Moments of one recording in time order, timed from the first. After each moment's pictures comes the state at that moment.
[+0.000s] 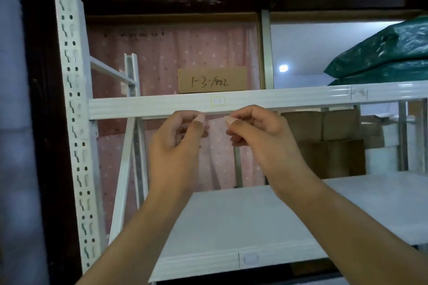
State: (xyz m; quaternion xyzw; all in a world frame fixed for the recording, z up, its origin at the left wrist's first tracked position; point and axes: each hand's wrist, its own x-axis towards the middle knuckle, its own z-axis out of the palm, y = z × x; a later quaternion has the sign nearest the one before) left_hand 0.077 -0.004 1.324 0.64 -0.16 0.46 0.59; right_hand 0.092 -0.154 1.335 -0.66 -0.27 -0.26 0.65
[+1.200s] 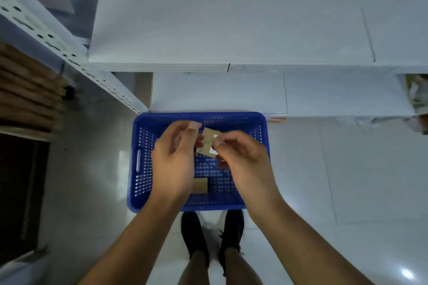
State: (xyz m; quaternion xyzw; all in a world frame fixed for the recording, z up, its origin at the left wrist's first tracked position) left_hand 0.022 -0.012 0.564 0.69 0.32 0.01 0.65; right_hand 0.036 -0.140 0.569 -0.74 0.15 0.22 0.62
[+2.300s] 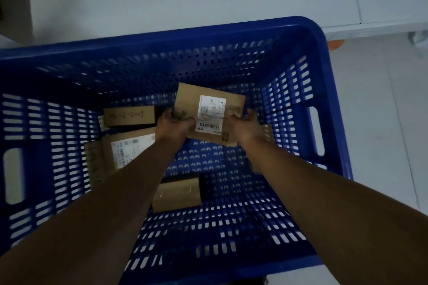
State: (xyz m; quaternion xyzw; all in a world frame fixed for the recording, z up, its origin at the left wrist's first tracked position) left_hand 0.104 -0.003 -0.050 0.75 0.39 -0.24 0.47; right_hand 0.124 -0.192 -0.014 -0.76 0.35 0.34 0.43
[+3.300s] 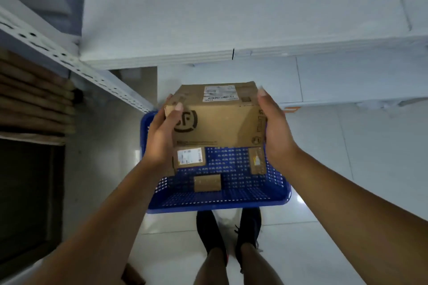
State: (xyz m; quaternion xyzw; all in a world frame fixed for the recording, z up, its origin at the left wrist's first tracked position) left_hand 0.063 0.043 0.488 0.64 0.32 -0.07 0.70; right_hand 0.111 -0.178 0.467 -0.62 0.21 0.23 0.72
